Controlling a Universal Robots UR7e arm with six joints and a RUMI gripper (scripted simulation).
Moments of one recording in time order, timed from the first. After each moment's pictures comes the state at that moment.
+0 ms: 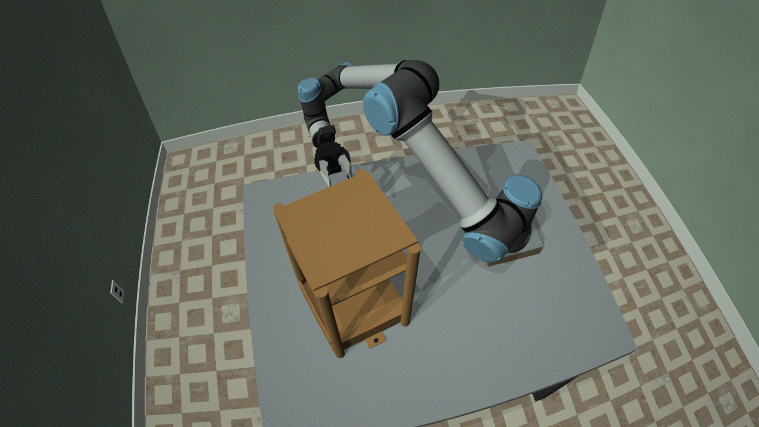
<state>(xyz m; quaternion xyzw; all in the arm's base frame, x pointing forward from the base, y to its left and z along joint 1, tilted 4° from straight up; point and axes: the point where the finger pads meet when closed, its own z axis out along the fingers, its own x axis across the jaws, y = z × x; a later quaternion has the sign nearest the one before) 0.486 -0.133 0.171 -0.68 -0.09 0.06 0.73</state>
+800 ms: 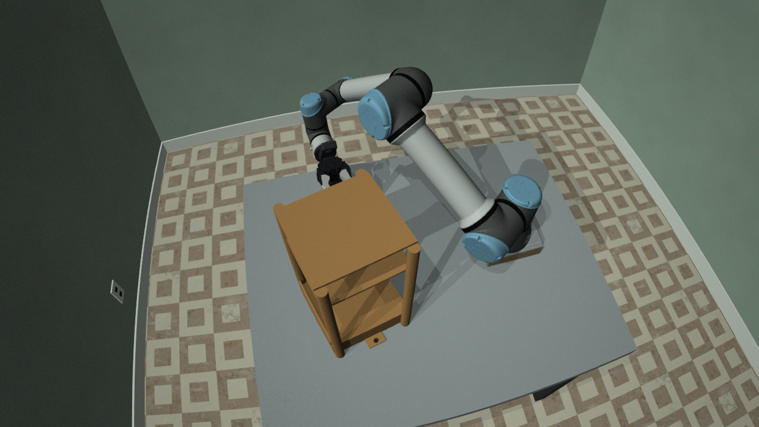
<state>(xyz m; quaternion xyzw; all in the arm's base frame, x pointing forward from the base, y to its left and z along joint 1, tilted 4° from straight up) 0.489 -0.130 0.108 -0.68 -0.09 0.06 0.72</state>
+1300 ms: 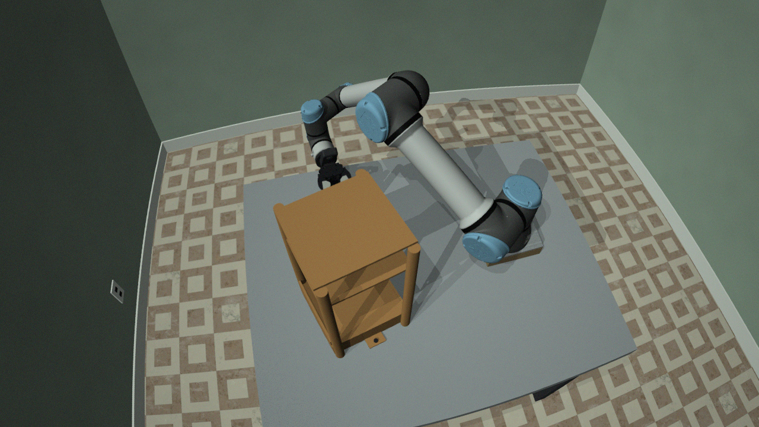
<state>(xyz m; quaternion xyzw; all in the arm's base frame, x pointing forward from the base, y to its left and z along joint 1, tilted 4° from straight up) 0.490 -0.128 0.080 -0.68 -0.09 0.06 0.72</state>
